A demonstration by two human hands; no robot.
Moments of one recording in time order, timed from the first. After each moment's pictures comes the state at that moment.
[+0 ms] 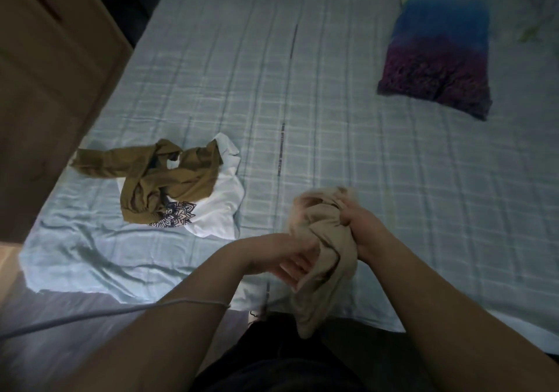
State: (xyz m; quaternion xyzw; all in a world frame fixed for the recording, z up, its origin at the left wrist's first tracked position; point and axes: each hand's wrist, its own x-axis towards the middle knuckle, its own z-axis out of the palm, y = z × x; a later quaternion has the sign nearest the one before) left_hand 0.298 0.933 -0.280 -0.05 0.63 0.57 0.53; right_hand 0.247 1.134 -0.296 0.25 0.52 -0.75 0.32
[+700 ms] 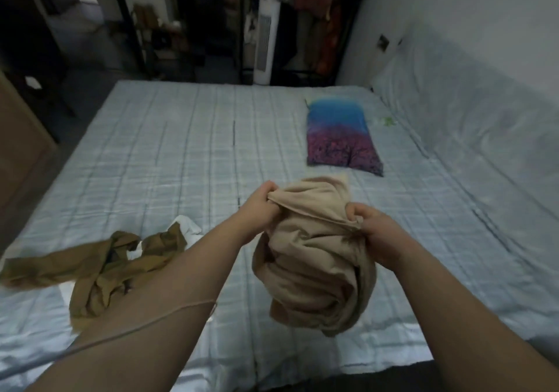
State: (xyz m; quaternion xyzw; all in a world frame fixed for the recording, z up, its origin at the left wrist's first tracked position) left_hand 0.196 0.908 -0.164 0.07 0.77 0.62 0.17; right_hand 0.281 1.144 -0.117 0.07 0.65 -0.74 0.14
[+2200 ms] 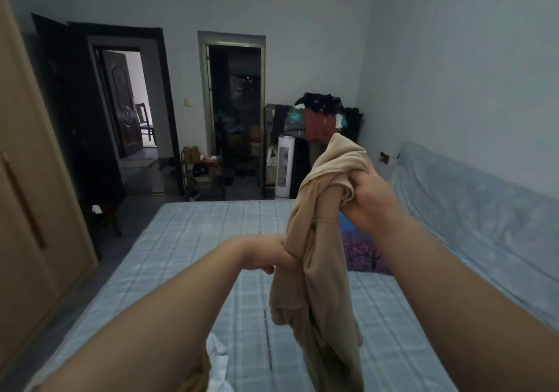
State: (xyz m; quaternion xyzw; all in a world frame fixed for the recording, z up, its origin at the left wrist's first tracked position) left_hand 0.157 0.857 0.005 0.22 0.84 0.38 0.31; right_hand 0.181 1.062 0.086 -0.17 0.46 -0.87 -0.06
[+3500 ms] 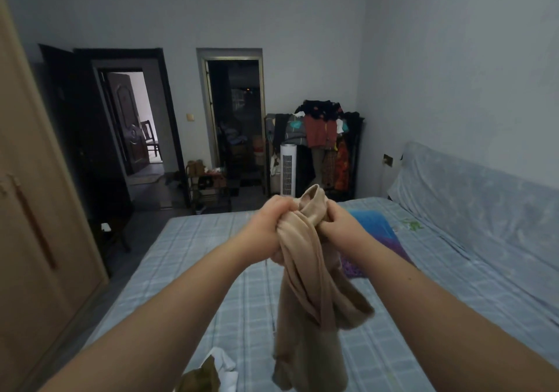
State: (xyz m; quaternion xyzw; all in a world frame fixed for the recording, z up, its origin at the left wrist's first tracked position) left_hand 0.176 0.868 0.055 0.26 0.79 0.56 -0.01; right_hand 0.184 1.053 0.042 -0.09 0.80 -0.59 -0.08
